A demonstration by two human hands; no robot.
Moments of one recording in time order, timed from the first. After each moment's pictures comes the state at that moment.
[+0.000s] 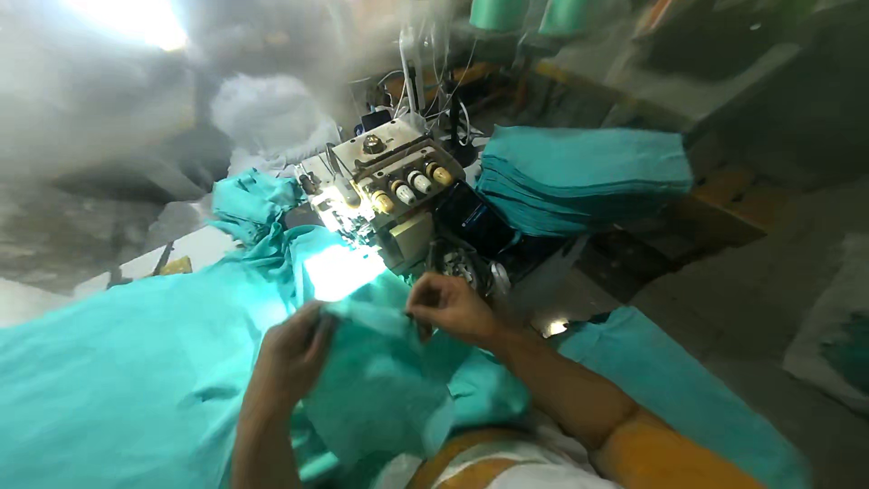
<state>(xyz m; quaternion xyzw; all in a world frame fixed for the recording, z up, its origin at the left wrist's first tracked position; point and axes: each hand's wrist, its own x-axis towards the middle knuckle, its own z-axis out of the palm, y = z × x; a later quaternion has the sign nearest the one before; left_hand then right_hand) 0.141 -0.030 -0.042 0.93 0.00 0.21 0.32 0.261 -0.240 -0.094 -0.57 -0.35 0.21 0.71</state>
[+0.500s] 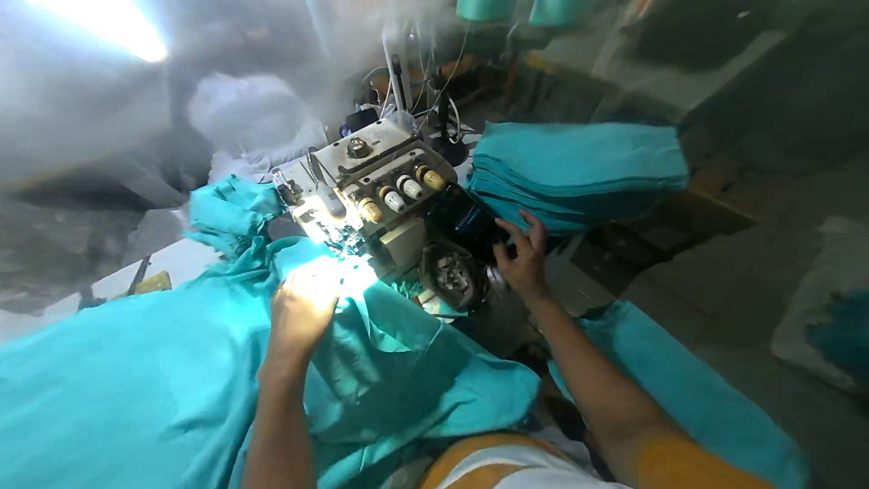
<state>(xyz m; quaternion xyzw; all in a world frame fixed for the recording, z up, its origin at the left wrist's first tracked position) 0.218 -0.008 -0.070 0.95 0.13 0.17 0.21 0.372 -0.310 -0.193 -0.83 -0.18 -0.31 0.43</state>
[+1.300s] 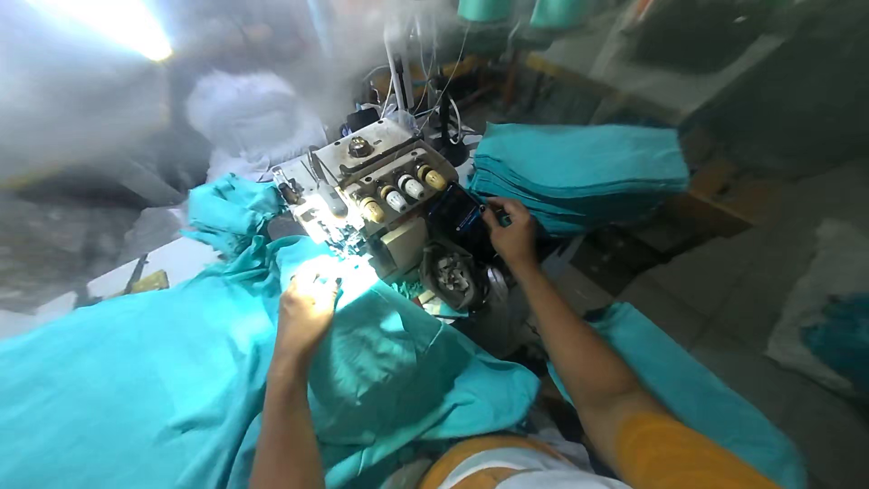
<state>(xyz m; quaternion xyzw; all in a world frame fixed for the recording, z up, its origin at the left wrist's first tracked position) 0.220 -0.008 -0.084 0.93 0.10 0.23 0.28 0.400 -0.285 -0.151 -0.82 -0.14 -0.24 0.50</state>
